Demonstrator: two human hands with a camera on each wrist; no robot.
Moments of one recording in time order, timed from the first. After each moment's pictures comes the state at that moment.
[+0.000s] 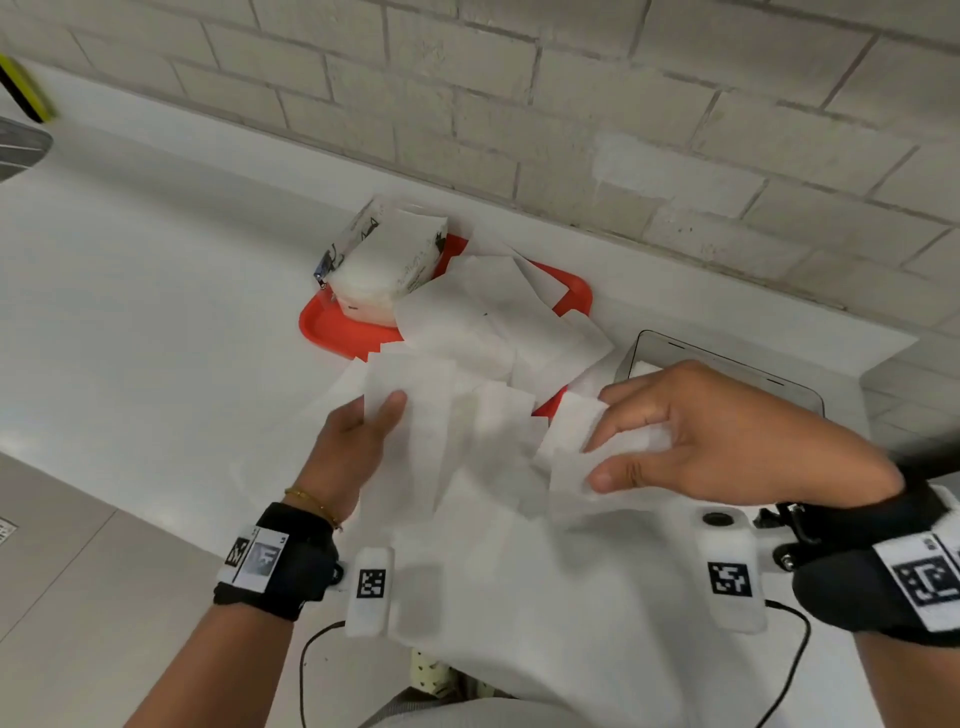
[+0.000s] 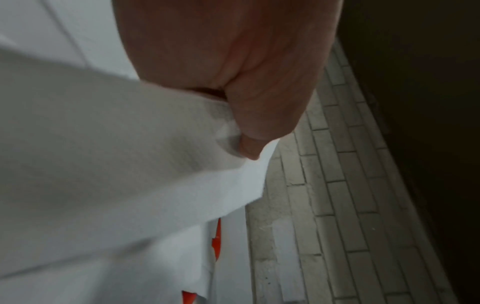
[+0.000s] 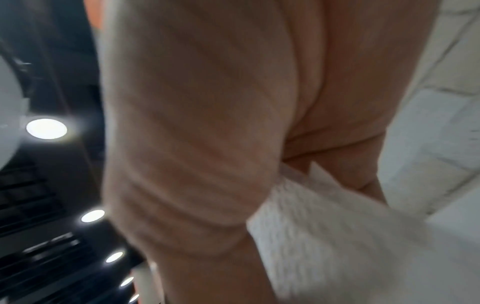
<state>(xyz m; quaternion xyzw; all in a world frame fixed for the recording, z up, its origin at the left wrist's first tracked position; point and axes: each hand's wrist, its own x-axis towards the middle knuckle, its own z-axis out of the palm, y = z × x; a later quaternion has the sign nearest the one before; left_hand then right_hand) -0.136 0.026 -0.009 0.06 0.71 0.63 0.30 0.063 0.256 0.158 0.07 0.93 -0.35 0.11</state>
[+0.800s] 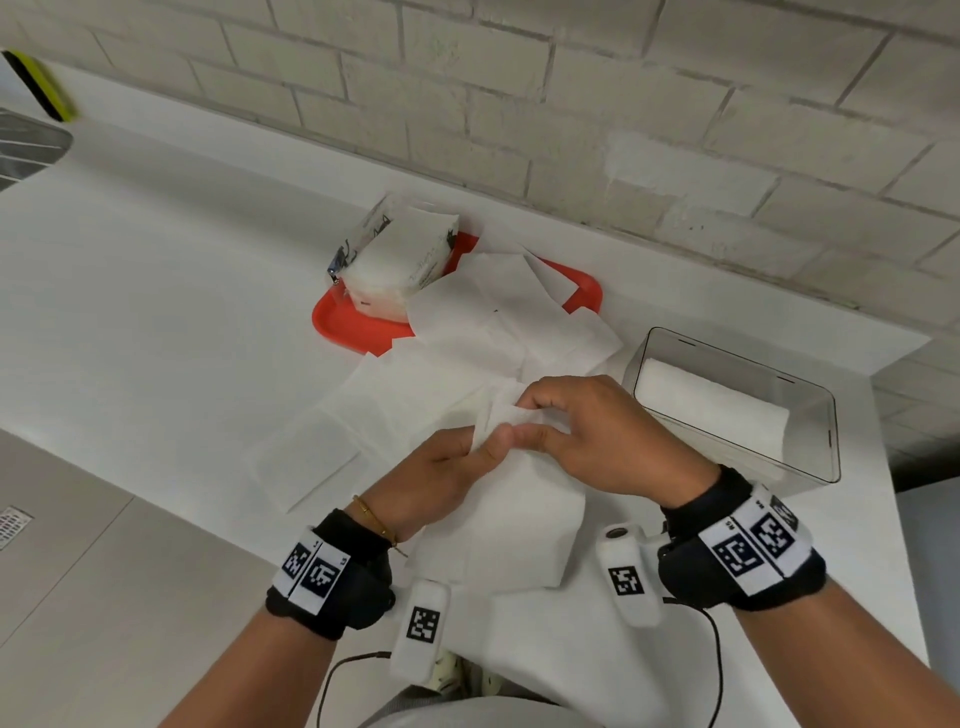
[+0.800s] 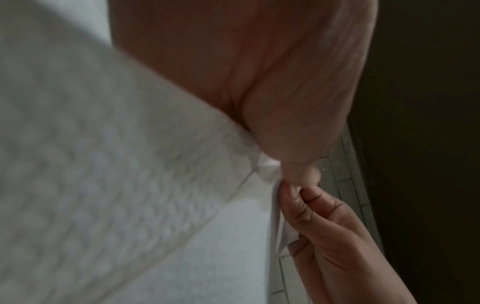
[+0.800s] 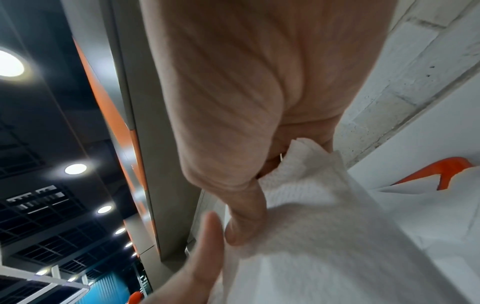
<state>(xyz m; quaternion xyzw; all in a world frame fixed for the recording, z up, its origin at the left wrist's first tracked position) -0.084 0.042 0.023 0.27 0.66 0.53 0.46 0.018 0.222 0.081 0.08 0.93 -0.36 0.00</state>
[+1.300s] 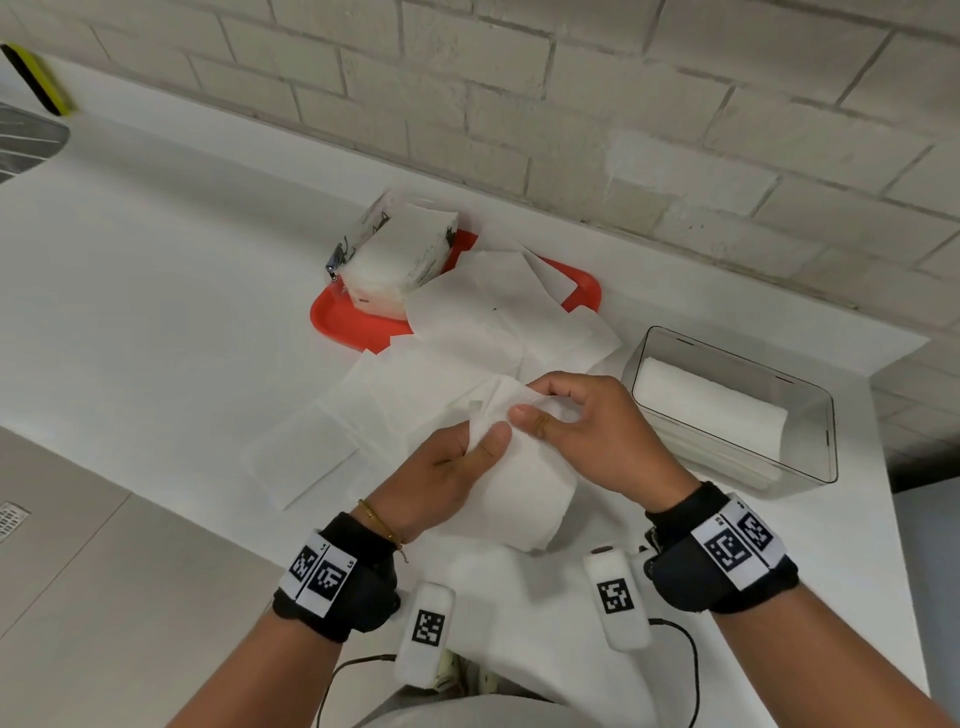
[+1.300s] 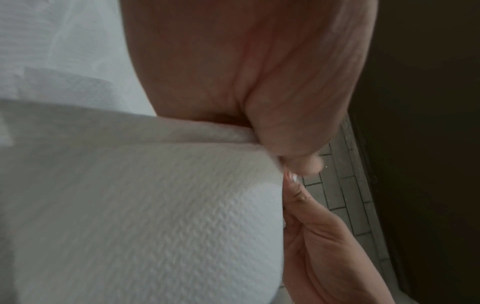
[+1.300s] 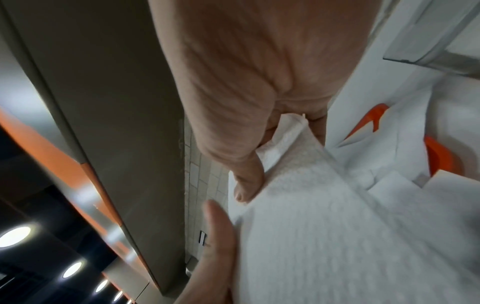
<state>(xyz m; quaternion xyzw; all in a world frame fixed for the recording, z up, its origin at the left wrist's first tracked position) -0.079 0.046 0.014 0.31 0.65 0.56 0.41 0.020 0.220 0.059 0.18 0.83 -0.52 -0.07</state>
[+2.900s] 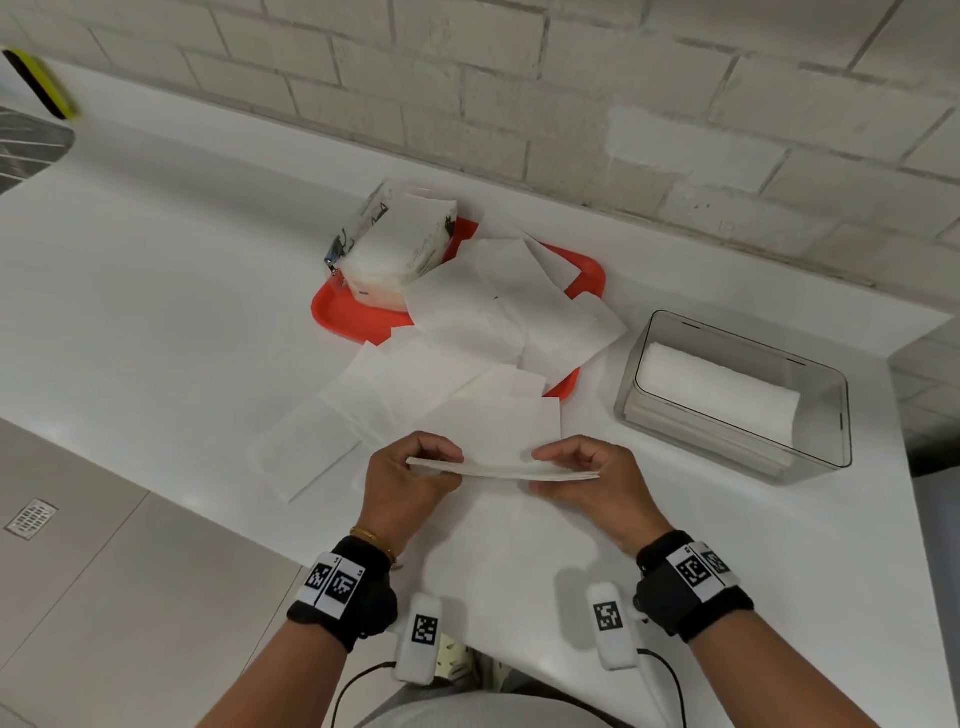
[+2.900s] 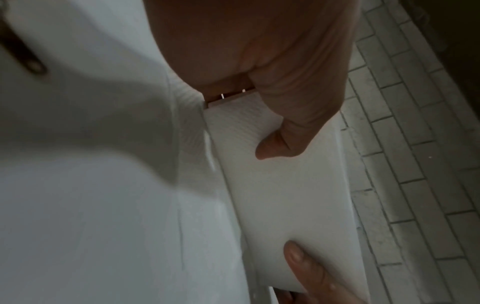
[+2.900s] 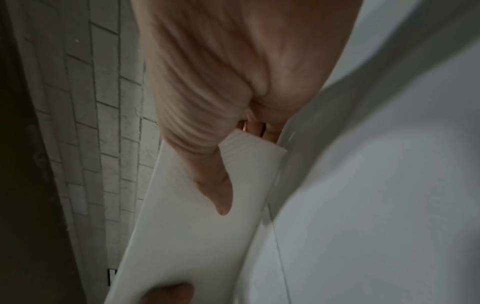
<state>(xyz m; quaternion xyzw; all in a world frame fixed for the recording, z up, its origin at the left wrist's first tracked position) -0.078 0.025 -0.063 0.11 0.75 0.60 0.24 0.069 0.228 -0.057 0.28 0.70 -0.65 -0.09</state>
